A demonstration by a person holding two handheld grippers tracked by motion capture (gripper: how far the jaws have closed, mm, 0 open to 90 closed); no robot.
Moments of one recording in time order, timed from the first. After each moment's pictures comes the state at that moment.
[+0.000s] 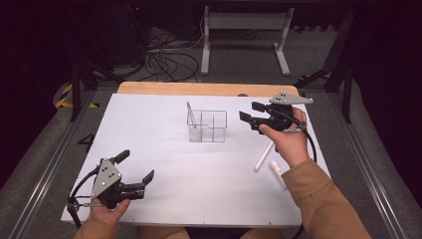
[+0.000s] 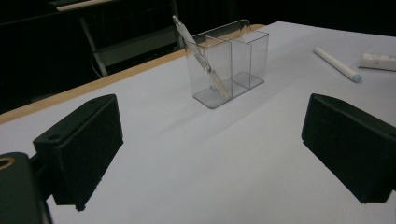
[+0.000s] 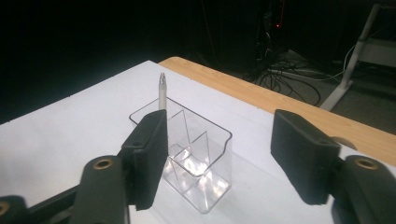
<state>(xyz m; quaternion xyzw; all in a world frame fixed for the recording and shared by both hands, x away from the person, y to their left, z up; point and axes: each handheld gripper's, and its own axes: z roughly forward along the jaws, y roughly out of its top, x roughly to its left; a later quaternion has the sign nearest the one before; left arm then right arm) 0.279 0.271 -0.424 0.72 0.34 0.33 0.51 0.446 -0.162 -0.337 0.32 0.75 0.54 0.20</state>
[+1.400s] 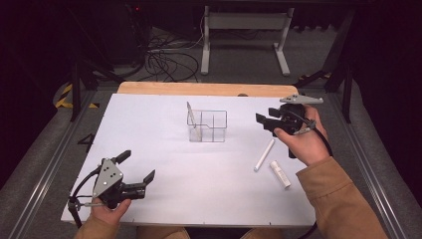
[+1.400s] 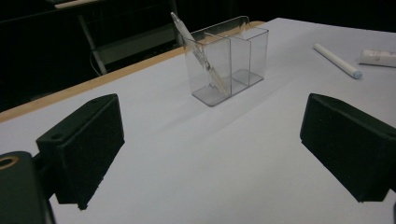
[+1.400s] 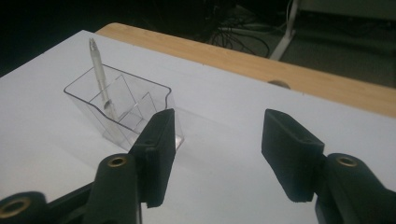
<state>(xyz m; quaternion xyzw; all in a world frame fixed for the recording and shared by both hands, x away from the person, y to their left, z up) 0.280 0.270 -0.424 0.72 0.34 0.33 0.50 0.439 -0.185 -0.333 0.44 0.75 0.45 0.22</state>
